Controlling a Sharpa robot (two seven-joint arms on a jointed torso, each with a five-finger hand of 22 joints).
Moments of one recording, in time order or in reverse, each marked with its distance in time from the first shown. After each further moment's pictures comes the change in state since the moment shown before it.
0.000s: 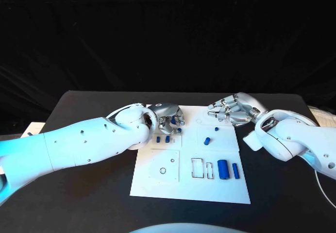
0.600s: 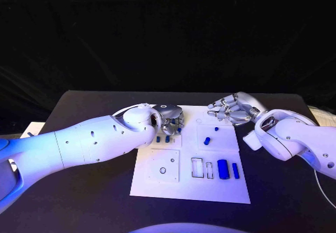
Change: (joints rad) left arm 0.000 0.060 -0.002 -0.060 -0.102 0.069 -0.046; left_hand 0.024 0.024 0.022 0.015 0.000 0.051 0.004 -0.042 -0.039 0.057 -0.004 -0.031 -0.062 0.069 0.001 0.216 0.206 -0.047 0.109 -0.004 0.373 0.234; right arm 0.000 0.001 0.000 -0.002 -0.001 -0.005 0.003; right_hand 0.000 0.000 0.003 0.003 0.000 0.000 0.000 0.000 0.000 0.004 0.004 -0.006 -0.011 0.000 0.000 -0.006 -0.003 0.000 0.000 0.000 0.000 0.000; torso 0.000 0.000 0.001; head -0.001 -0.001
